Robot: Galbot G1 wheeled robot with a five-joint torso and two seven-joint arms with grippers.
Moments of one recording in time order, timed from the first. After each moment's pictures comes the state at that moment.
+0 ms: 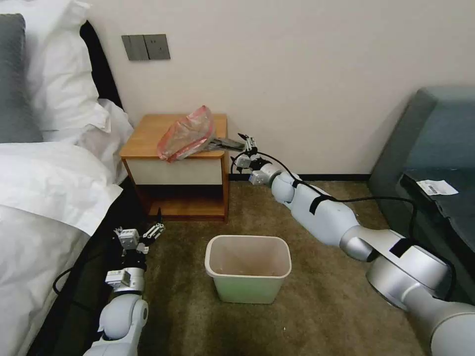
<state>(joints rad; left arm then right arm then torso) 1.37 -1.38 -0.62 -1.68 -0.24 -0.38 -0.01 -0.15 1.39 -0.47 0.68 -0.41 0.28 0.17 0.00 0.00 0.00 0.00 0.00</state>
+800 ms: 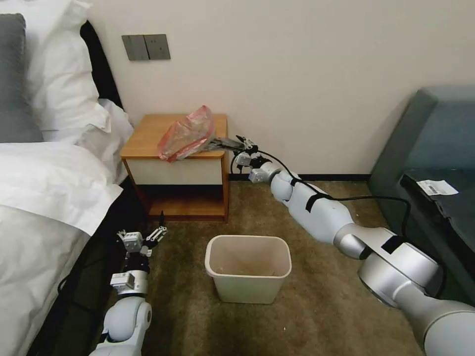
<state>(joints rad) 1.37 -1.39 -0.61 -1.65 -0.22 -0.39 -0.02 -0.16 1.40 -0.46 0.69 -0.43 0.27 0.20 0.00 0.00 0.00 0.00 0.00</state>
